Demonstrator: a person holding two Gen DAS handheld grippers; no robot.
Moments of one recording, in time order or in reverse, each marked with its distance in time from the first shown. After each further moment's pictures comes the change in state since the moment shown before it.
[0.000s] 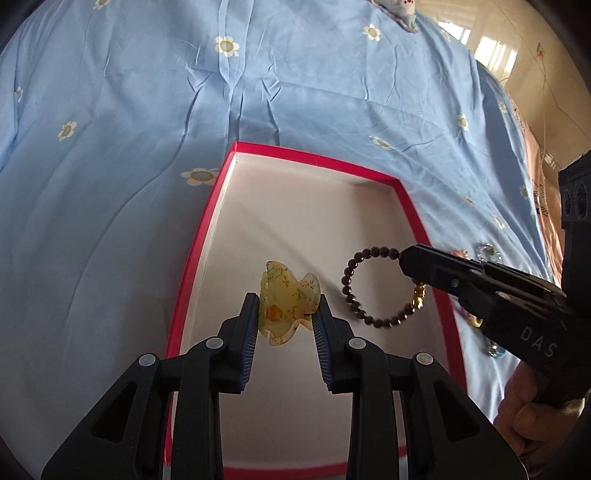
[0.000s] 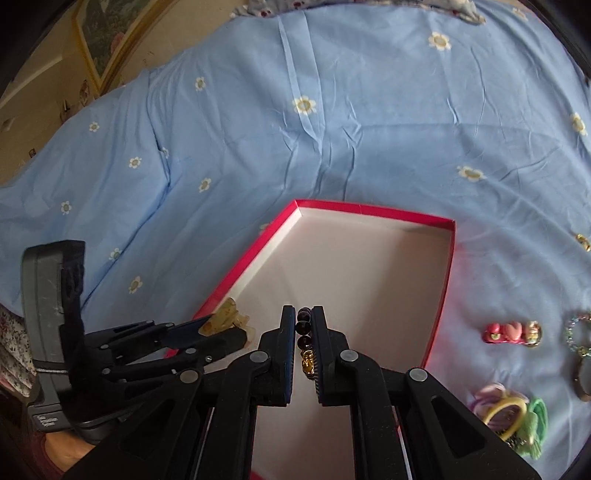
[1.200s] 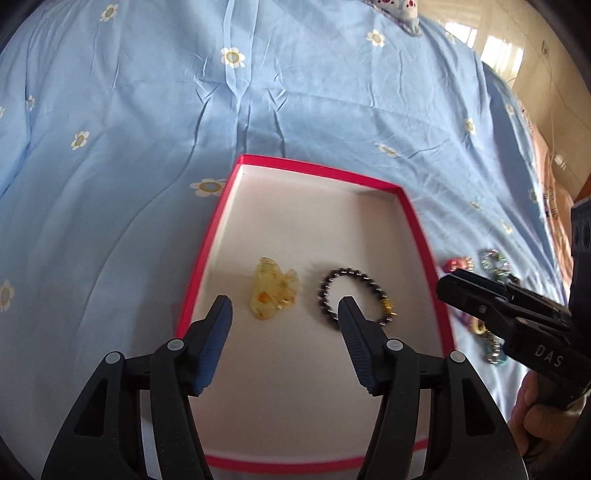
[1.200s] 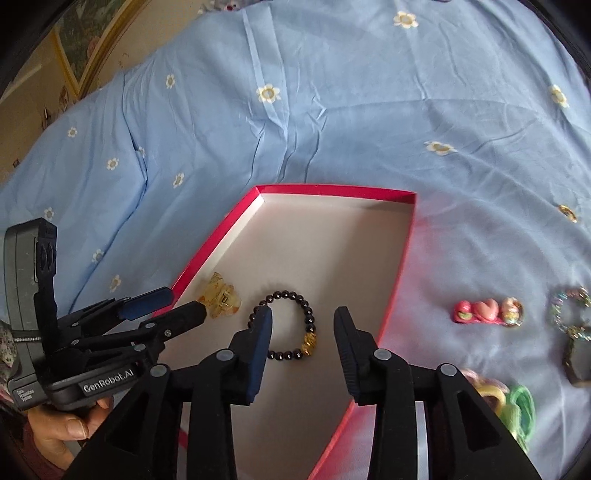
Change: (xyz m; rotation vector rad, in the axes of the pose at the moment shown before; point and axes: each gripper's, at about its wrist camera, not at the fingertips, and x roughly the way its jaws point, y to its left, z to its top) left arm -0.018 -0.012 0.000 -0.007 -0.034 0.040; right arm -0.028 -0.035 -0.015 0.068 0.004 -0.041
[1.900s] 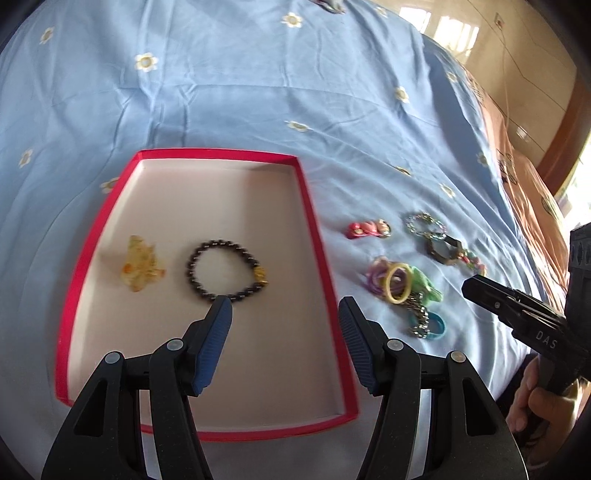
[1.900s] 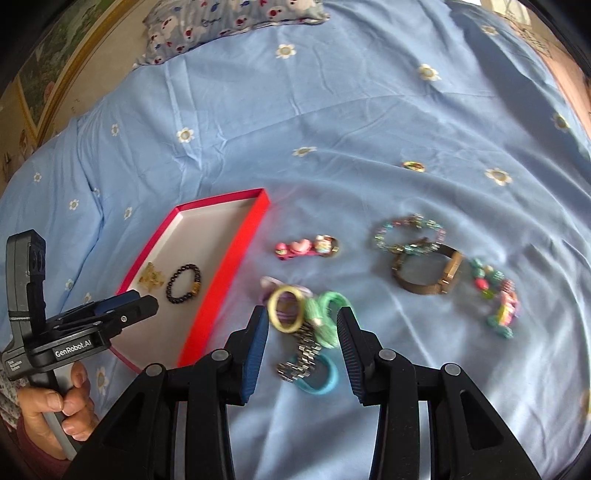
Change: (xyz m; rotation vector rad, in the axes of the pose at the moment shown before) left arm -0.005 -0.089 -0.020 0.117 0.037 -0.137; right arm -0.105 -0.089 -0.058 0.153 -0.073 -0.191
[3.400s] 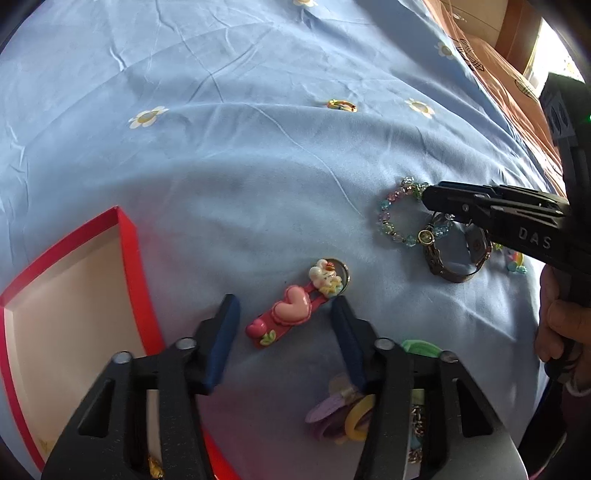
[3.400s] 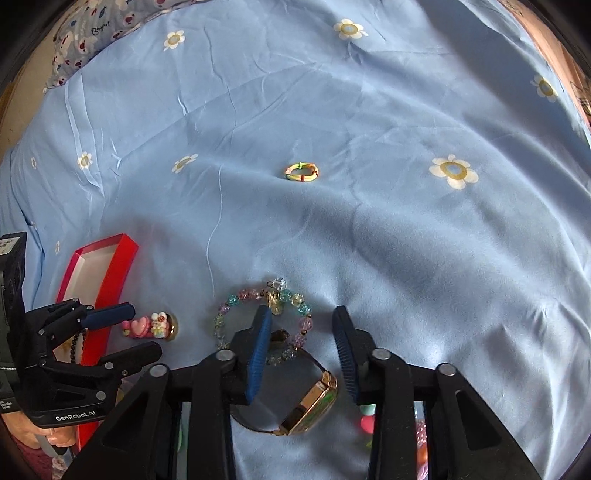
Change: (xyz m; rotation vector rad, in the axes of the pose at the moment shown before) left arm 0.143 -0.095 0.068 0.410 0.235 -0.066; right arm 0.081 -0.109 0.072 0.083 0.093 -0.136
